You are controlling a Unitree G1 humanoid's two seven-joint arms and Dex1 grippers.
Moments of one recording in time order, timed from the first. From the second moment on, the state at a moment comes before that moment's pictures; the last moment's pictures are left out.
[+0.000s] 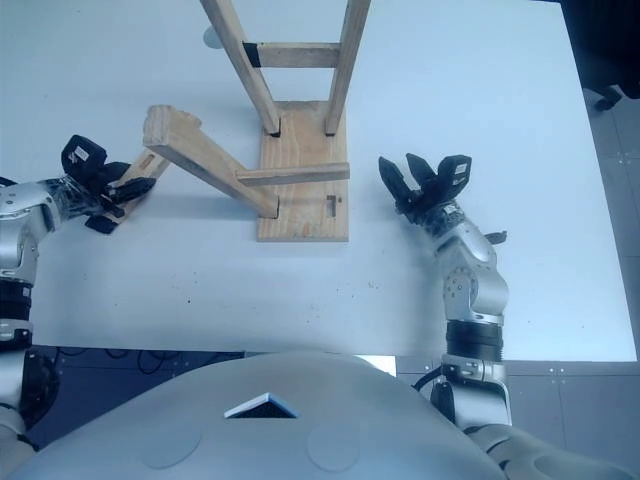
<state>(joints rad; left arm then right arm) -0.16 0.77 0.01 0.38 -0.23 0.36 -0.79 0.06 -0.19 -0.13 0.03 0.47 0.29 0.55</state>
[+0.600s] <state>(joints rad) -0.72 0.66 0.40 0.40 -0.72 0.41 -0.88 -0.17 -0.32 -0.23 0.13 0.52 0.36 0.67</state>
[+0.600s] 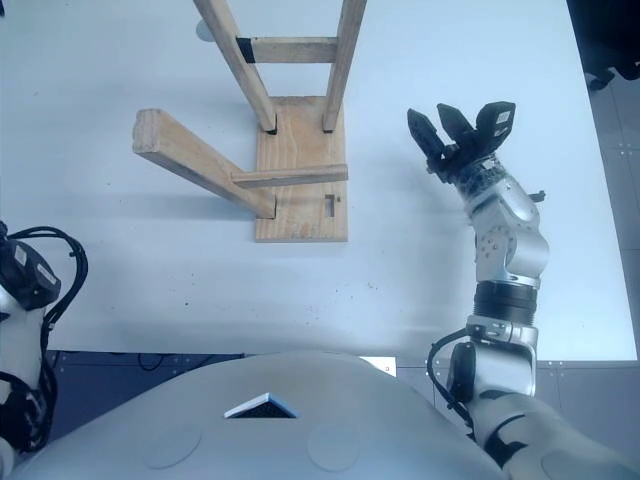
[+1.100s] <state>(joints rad) -0.68 0.51 0.21 0.13 -0.86 0.64 -1.06 -0.68 -0.28 -0.27 -0.10 1.15 0.83 0.64</state>
